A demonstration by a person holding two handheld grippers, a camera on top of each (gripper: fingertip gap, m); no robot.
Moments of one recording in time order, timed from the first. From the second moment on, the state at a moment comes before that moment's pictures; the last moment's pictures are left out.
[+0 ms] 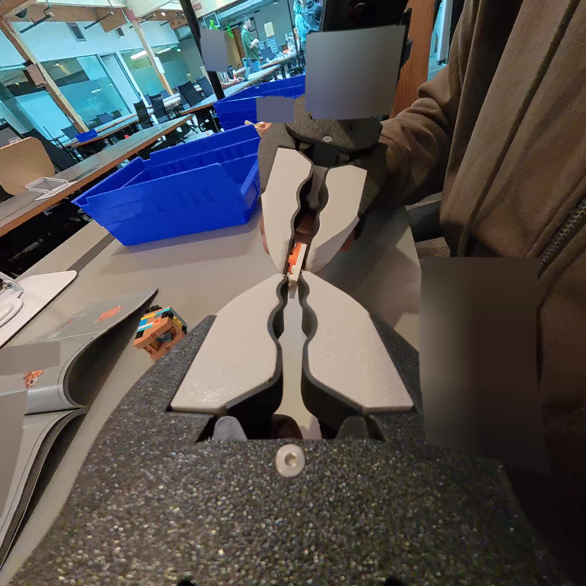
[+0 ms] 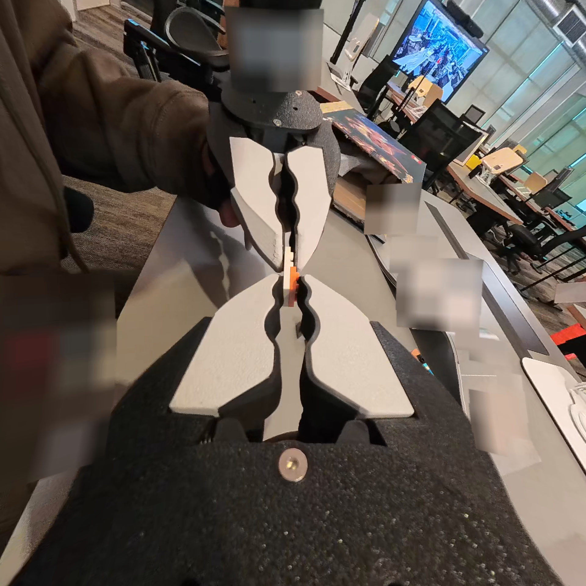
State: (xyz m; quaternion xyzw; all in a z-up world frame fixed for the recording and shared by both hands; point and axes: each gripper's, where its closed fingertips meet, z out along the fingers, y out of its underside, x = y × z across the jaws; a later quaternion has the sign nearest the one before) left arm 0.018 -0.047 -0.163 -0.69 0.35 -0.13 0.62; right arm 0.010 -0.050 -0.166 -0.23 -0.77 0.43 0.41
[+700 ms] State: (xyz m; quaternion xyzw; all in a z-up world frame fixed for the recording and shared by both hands) left arm 0.011 -0.028 -0.158 -0.61 0.52 0.08 0.59; right arm -0.004 -0.023 -0.162 -0.12 -0.76 0.28 0.57
